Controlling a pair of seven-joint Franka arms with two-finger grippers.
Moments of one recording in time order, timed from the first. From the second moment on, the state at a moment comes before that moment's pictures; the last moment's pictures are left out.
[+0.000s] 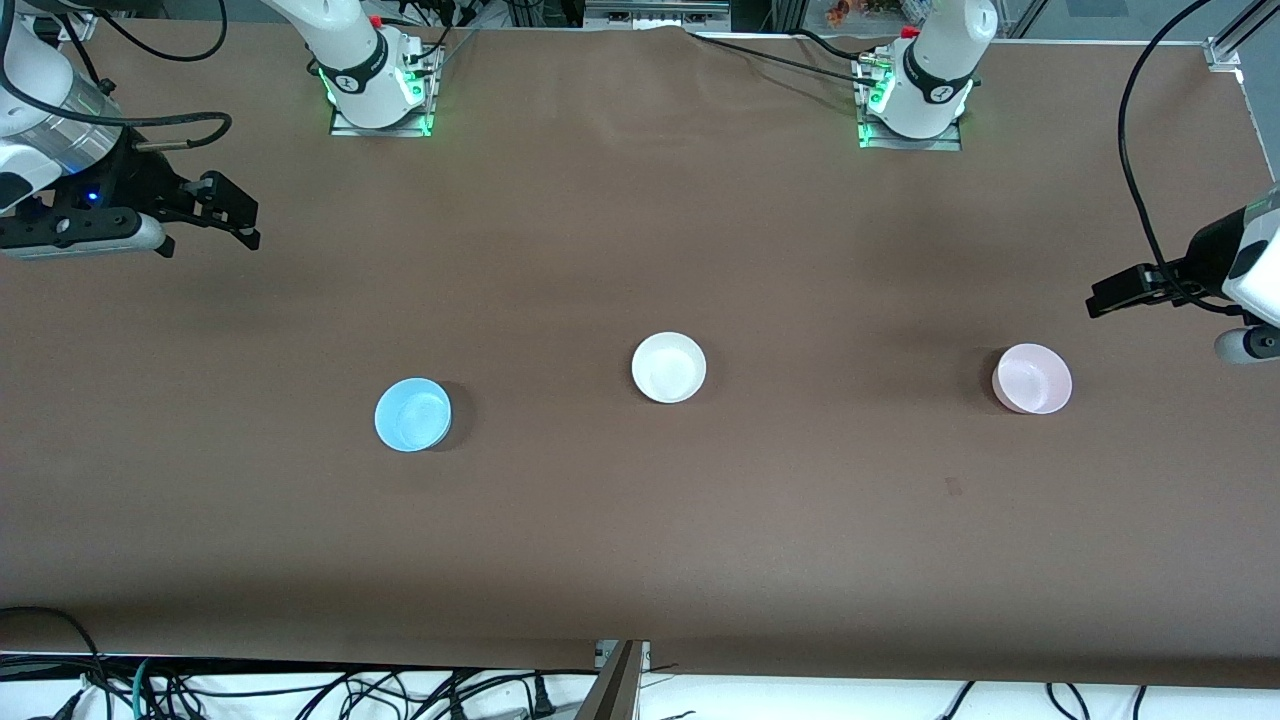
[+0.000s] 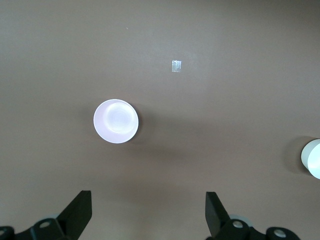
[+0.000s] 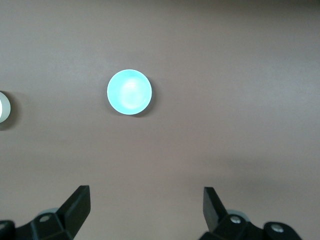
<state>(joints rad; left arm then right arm) 0.07 0.20 -0.06 -1.41 -0.01 1.51 -0.16 0.20 -0.08 -0.07 -1.76 0.01 1.74 0.03</state>
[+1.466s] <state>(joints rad) 0.29 0.33 -0.04 -1.46 -0.01 1.66 0.02 0.20 -0.08 -0.07 -1.76 0.01 1.74 0.03</state>
